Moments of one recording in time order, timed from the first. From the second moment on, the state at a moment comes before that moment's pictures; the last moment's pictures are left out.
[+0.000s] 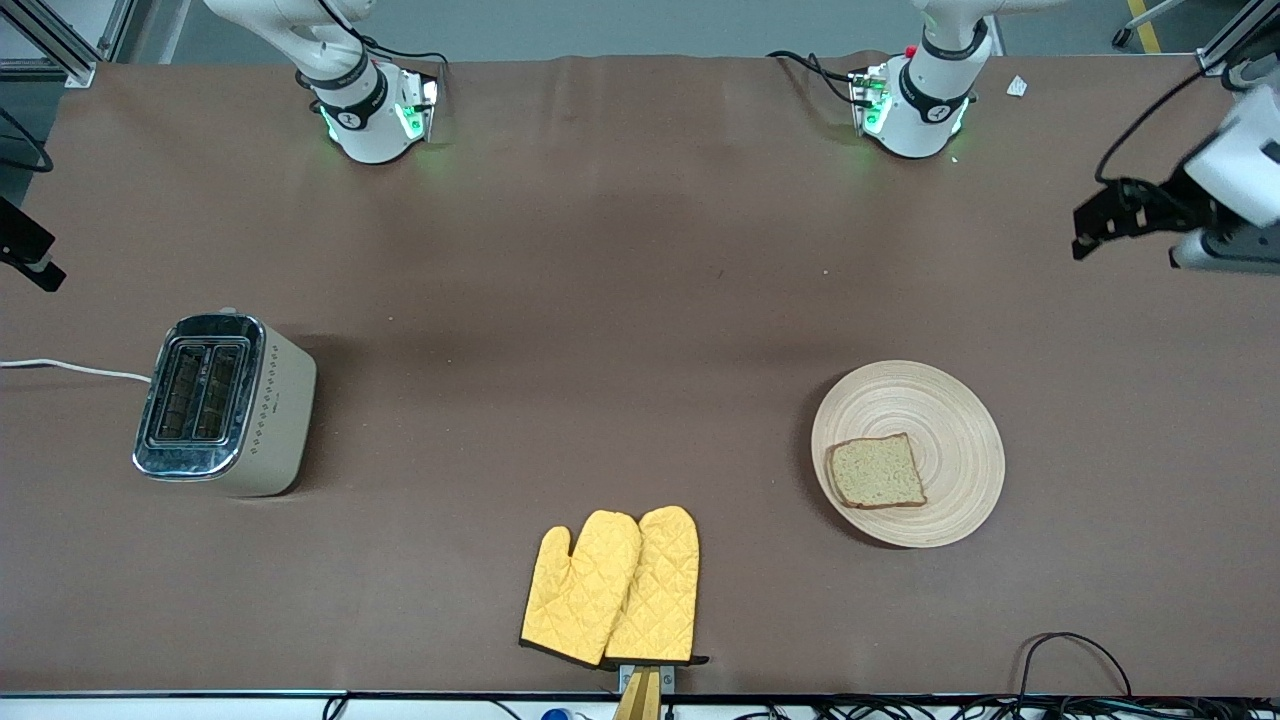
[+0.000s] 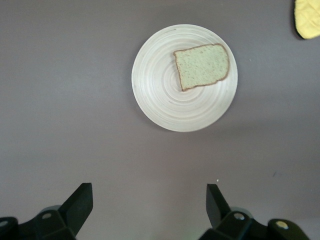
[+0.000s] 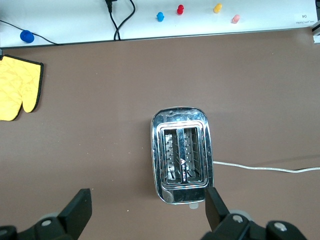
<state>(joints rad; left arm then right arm) 0.07 0.07 -0.14 -1.48 -0.01 1.52 0.02 -0.02 -0.01 -0.05 -1.45 -0.02 1.65 0.01</state>
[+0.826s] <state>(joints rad) 0.37 0.55 -0.14 -1.44 -0.47 1.72 0.10 -0.02 -0.01 -0.05 -1.45 -0.02 1.64 0.01</state>
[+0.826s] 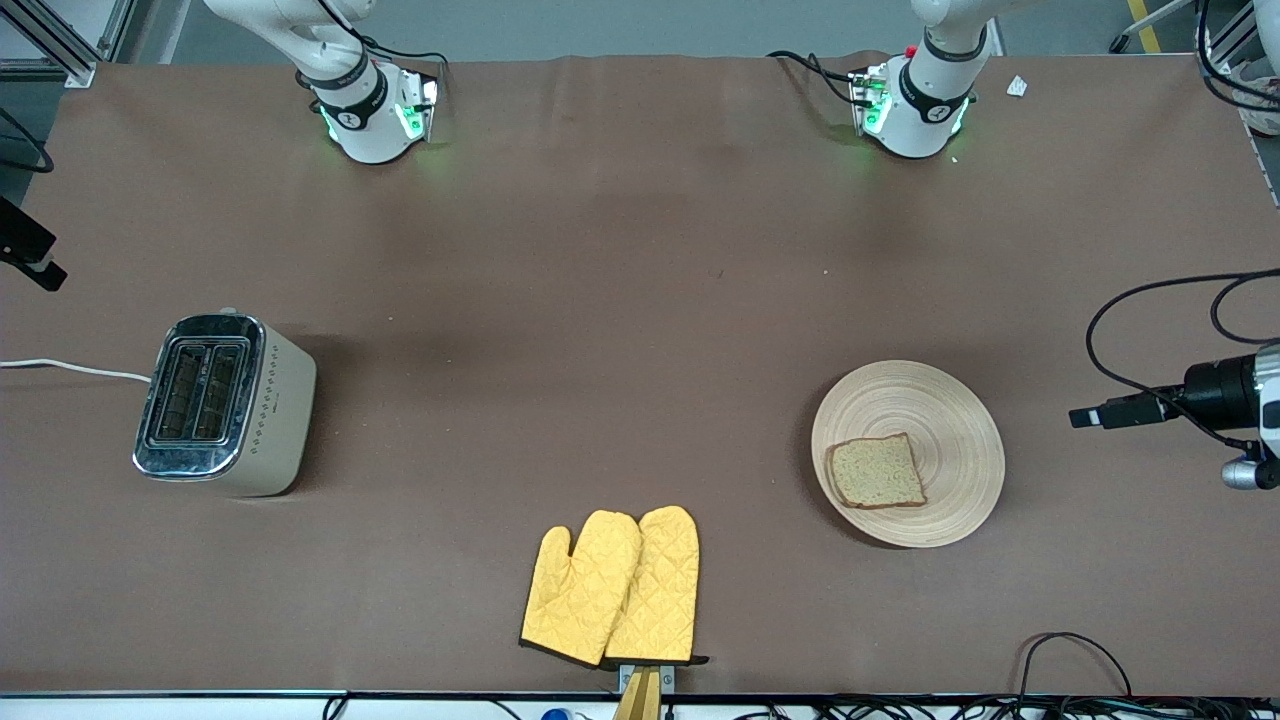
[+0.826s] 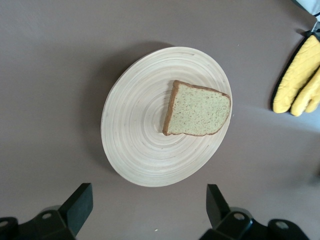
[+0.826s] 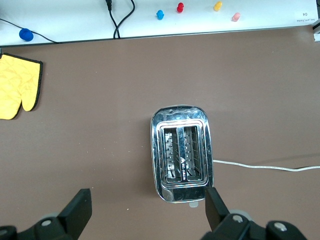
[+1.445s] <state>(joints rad) 0.46 0.84 -0.14 -1.43 -0.73 1.73 0.57 -0.02 0.00 -0.05 -1.45 -0.02 1.64 0.01</state>
